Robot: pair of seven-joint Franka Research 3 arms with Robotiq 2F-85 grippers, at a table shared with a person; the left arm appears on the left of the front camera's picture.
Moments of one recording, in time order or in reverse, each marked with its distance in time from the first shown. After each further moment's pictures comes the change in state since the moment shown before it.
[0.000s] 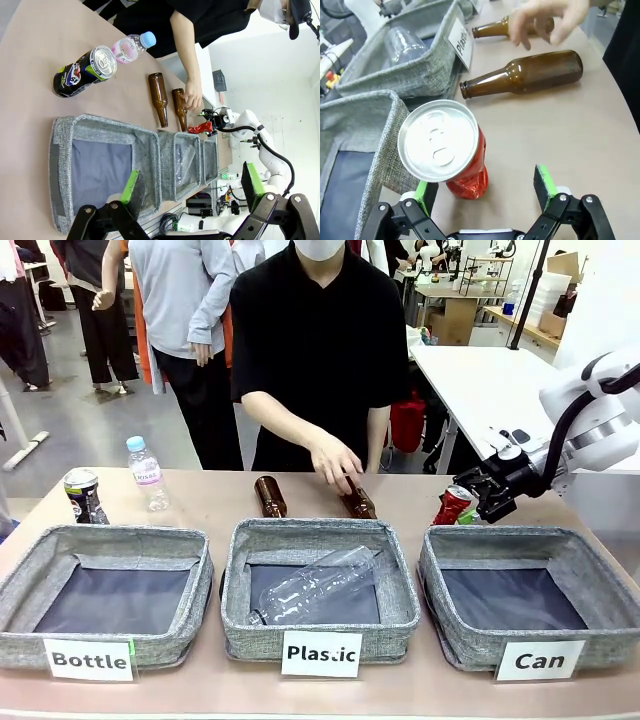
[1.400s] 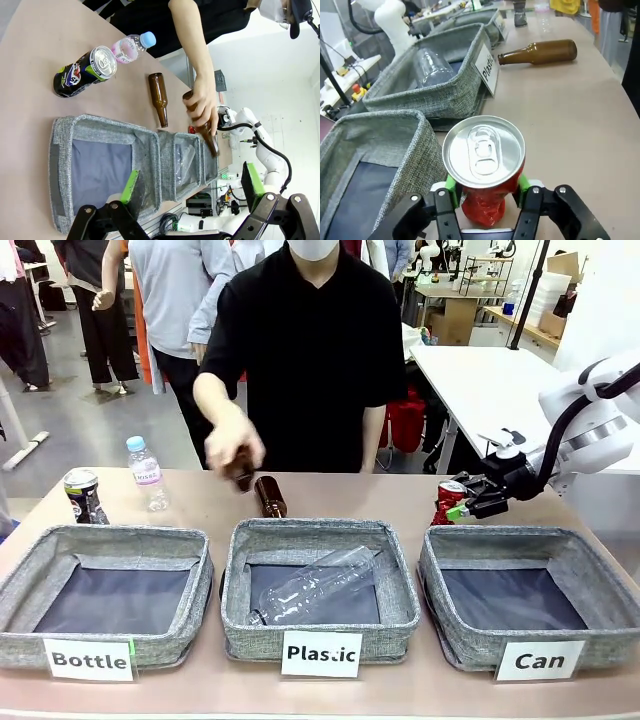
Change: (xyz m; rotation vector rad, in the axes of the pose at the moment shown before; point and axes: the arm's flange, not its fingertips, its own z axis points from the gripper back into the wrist) left arm 0.000 0.000 0.000 0.000 0.000 0.000; right arm -0.001 -0.004 -0.007 0.132 -0.129 0.007
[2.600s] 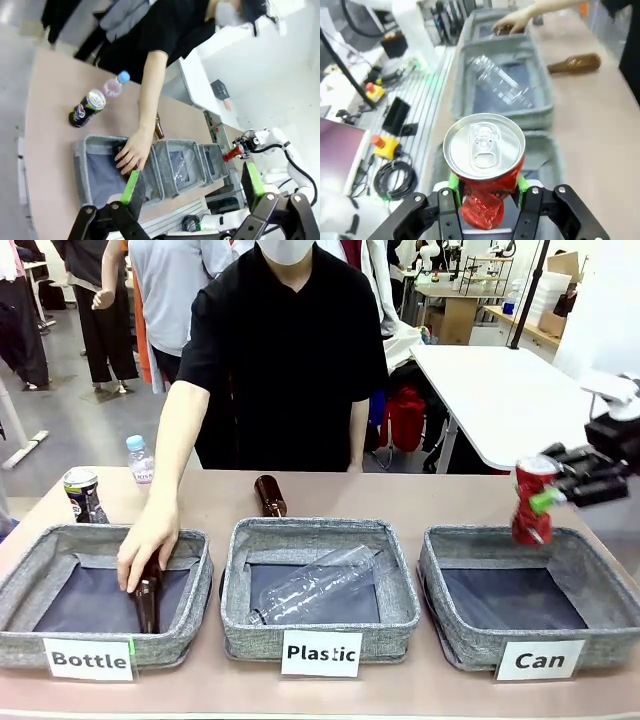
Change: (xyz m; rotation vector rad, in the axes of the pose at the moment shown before) left arm -0.018 -0.106 0.145 0.012 -0.105 -0.275; right arm 0.112 0.234 0.038 -0.144 0.170 -0.045
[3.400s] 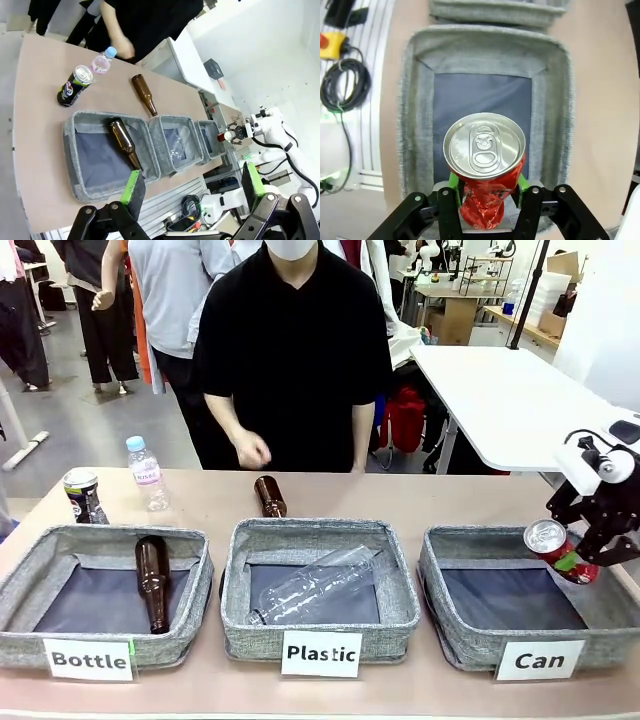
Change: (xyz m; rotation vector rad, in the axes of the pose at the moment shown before) left arm -0.035 0.005 -0.007 -0.034 0.099 -0.020; right arm 0.017 0.051 -0.037 -0.263 0.640 0.168
